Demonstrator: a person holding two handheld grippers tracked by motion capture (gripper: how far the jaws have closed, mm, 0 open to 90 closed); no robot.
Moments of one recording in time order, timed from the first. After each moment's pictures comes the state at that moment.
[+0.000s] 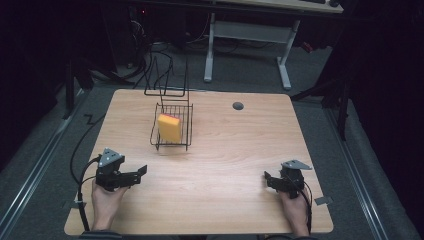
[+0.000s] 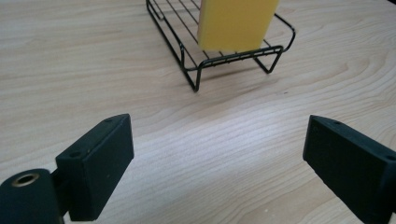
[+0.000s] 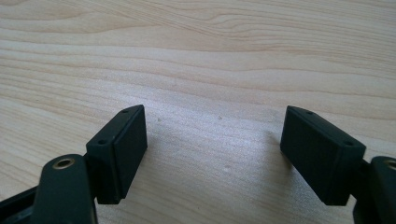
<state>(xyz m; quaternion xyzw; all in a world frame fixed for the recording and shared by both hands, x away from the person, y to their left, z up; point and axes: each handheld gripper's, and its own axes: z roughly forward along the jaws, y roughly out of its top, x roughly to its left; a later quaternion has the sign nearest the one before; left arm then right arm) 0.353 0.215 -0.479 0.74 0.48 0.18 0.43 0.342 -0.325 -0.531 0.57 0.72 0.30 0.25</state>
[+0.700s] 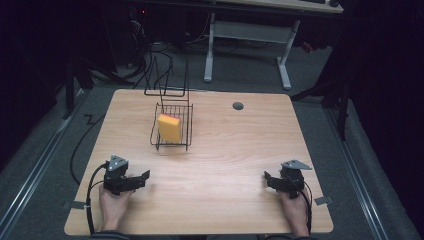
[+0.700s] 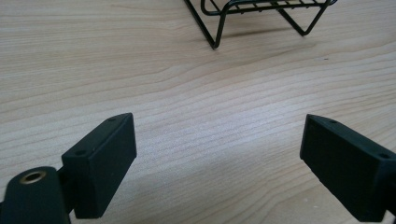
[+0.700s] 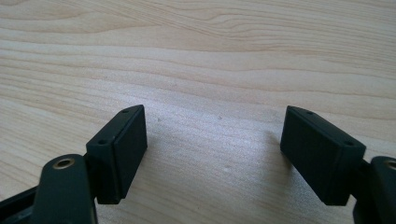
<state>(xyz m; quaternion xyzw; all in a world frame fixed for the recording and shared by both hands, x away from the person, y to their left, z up) 0.362 0.208 -0.521 0.74 0.51 0.18 0.39 0.342 -0.325 -0.531 0.57 0.72 0.30 0.25</state>
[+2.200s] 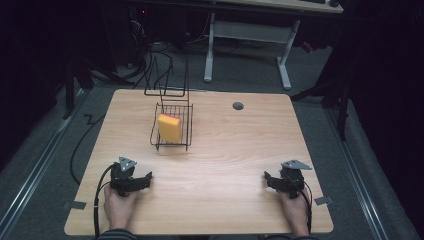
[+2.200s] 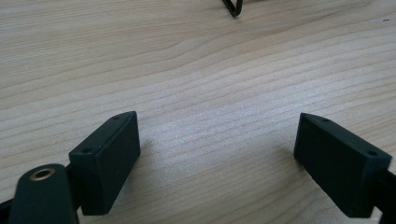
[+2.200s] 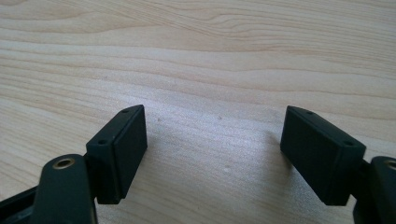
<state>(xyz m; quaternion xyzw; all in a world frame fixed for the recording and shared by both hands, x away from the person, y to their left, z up) 0.368 0.193 -0.537 0.76 0.52 0.22 0.33 0.342 -0.325 -0.531 0.57 0.72 0.30 0.25</state>
